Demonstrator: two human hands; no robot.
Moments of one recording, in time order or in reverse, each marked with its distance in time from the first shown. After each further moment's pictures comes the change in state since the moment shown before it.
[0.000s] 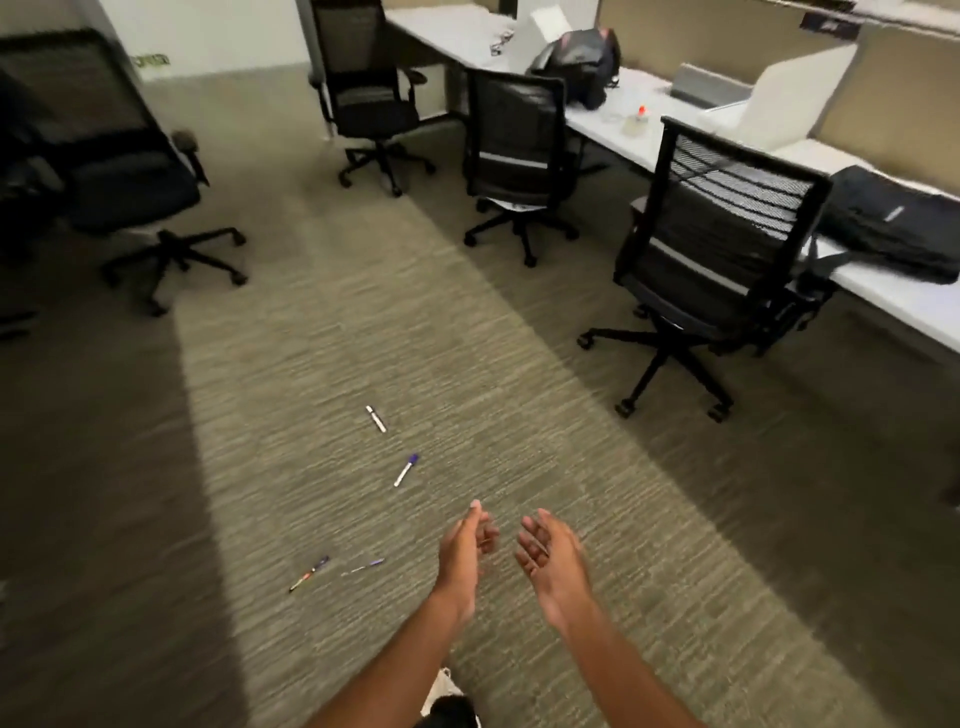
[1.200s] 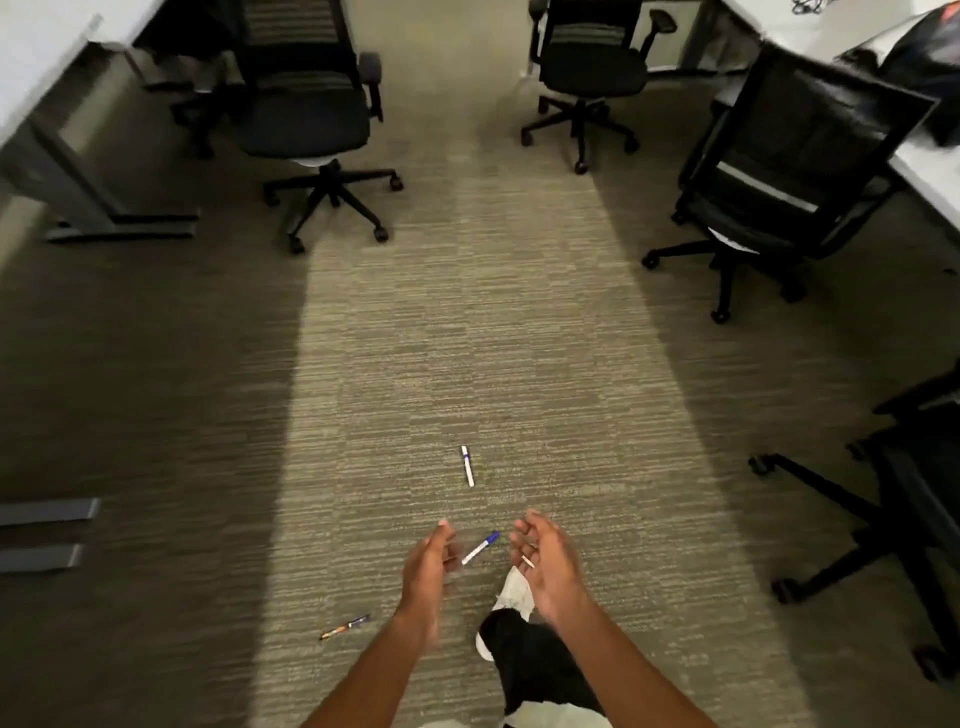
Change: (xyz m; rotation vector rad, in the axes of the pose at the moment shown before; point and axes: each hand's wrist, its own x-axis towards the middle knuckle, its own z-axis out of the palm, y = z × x) left_hand 0.340 0.259 -0.136 -0.241 0.392 -0.151; right_hand 0.299 -0.063 0.413 -0.428 -0.165 0.268
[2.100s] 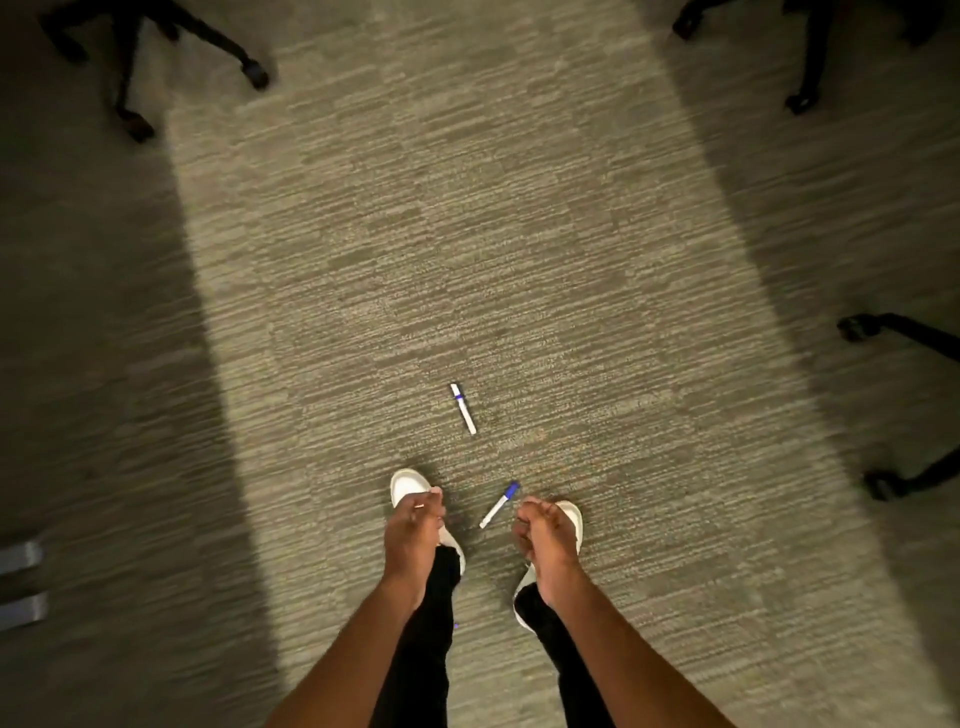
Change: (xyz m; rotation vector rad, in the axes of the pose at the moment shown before) left_hand 0.303 0.025 0.065 0.394 0.124 -0.058; right_hand 0.318 0.037 0.017 -0.128 0.239 0.249
